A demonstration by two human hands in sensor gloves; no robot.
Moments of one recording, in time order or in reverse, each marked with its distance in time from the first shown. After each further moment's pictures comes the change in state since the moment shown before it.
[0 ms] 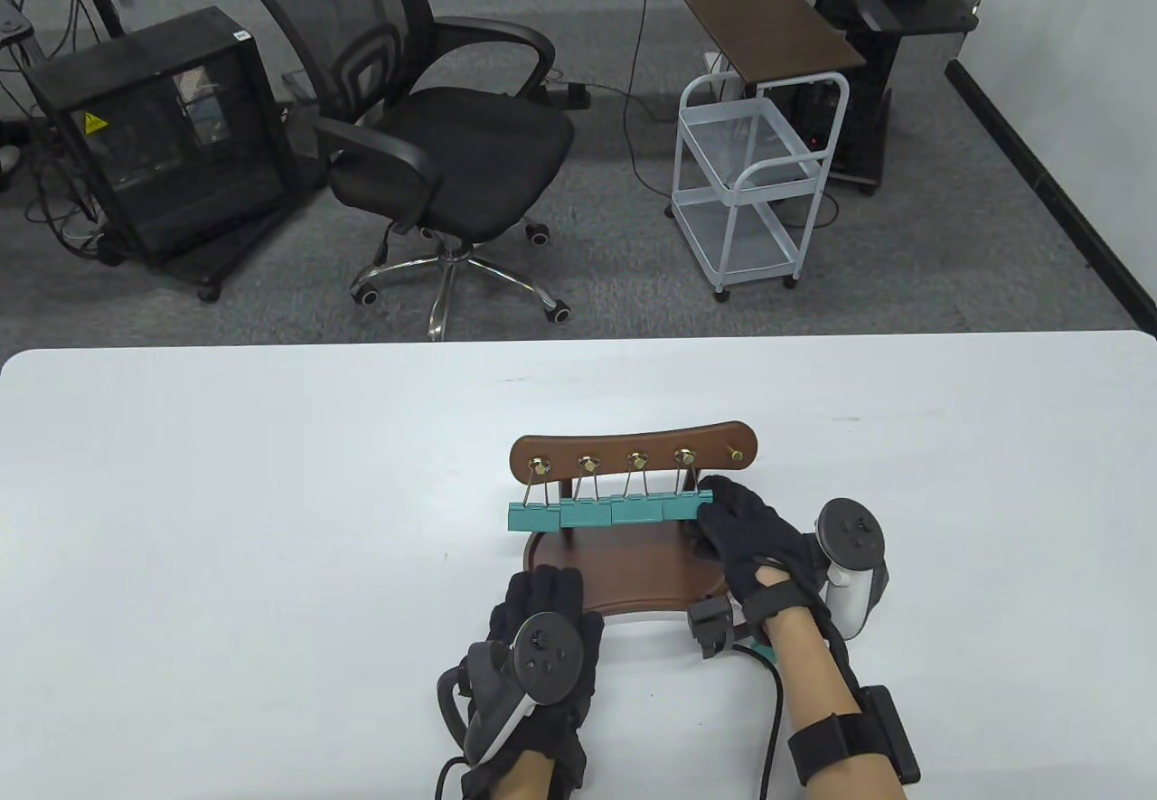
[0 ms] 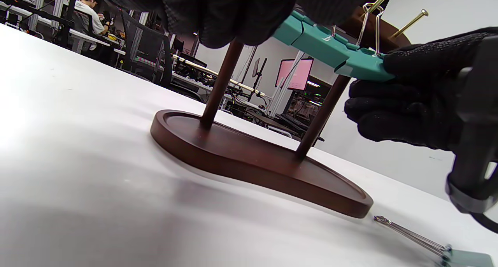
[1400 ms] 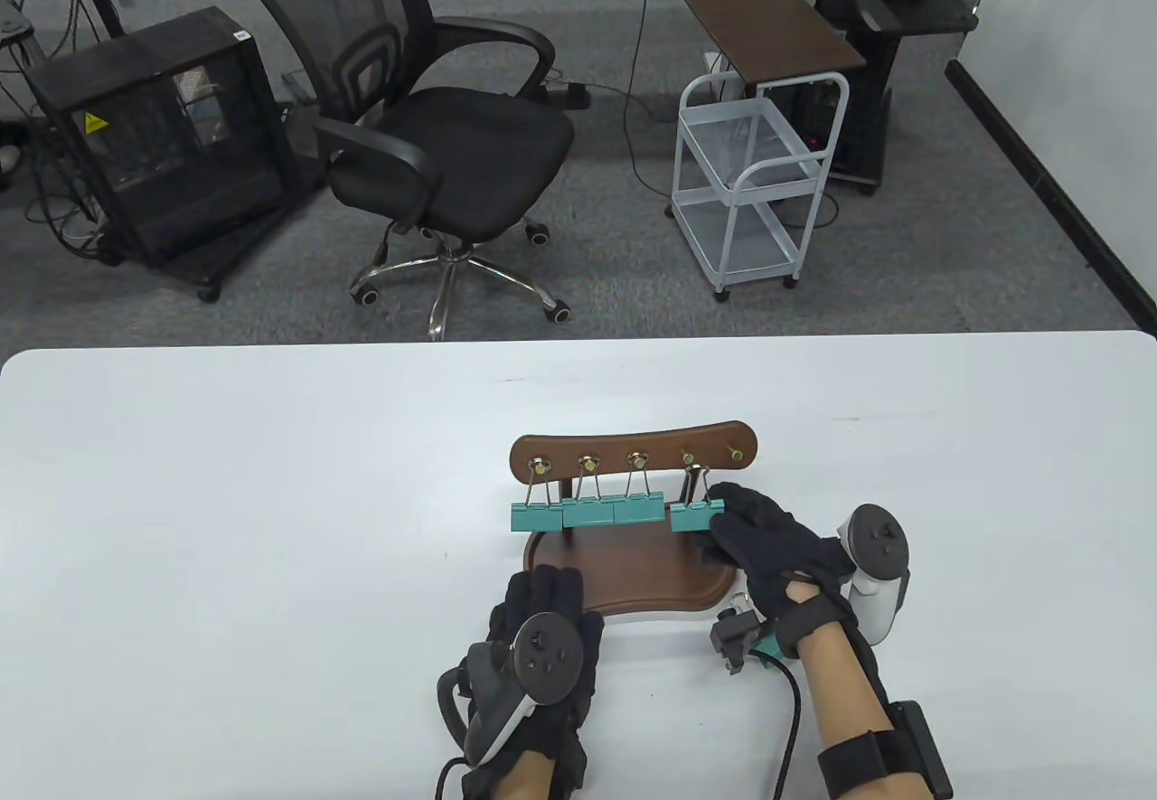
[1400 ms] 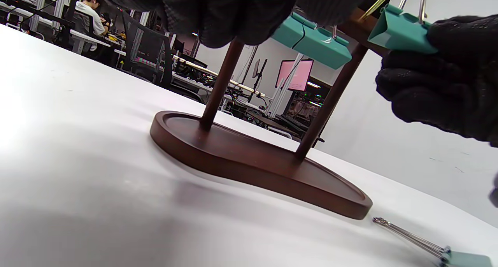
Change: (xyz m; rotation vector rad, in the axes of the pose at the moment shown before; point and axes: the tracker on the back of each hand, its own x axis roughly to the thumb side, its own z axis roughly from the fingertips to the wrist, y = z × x) left_hand 0.000 0.000 0.000 0.004 0.000 0.002; right_hand 0.012 -0.015 0.013 0.128 -0.110 -0.078
